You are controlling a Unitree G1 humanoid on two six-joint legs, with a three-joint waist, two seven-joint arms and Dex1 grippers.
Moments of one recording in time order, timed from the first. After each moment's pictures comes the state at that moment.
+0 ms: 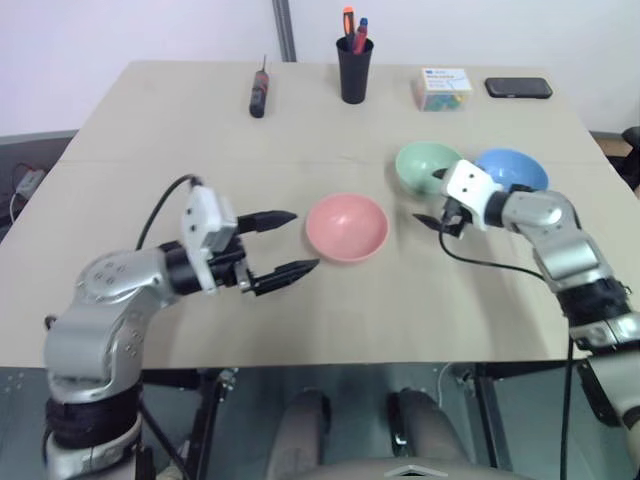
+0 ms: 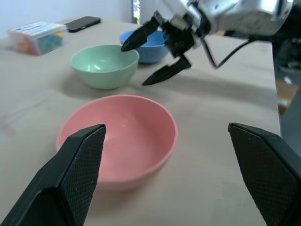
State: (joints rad) left arm -0.15 0.63 0.35 -0.58 -0.52 0.68 -1.04; right arm -0.79 -0.58 0.28 0.43 -0.06 0.06 0.81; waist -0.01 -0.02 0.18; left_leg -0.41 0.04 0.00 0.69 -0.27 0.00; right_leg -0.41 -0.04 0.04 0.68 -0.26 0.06
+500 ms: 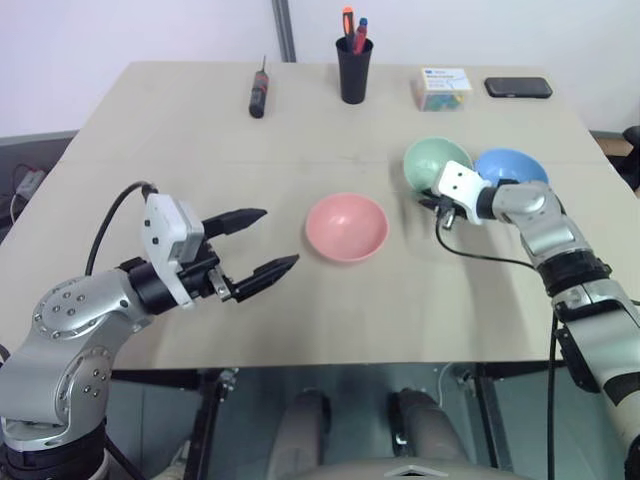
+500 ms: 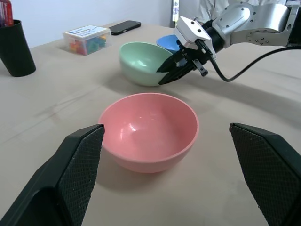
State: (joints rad) left arm -0.06 0.68 0.43 -0.66 -0.65 0.69 -0.87; right arm -0.91 -0.53 0.28 0.71 -0.11 -0.11 0.86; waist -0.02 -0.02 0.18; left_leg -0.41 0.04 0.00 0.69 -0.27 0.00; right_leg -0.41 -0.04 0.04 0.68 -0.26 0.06
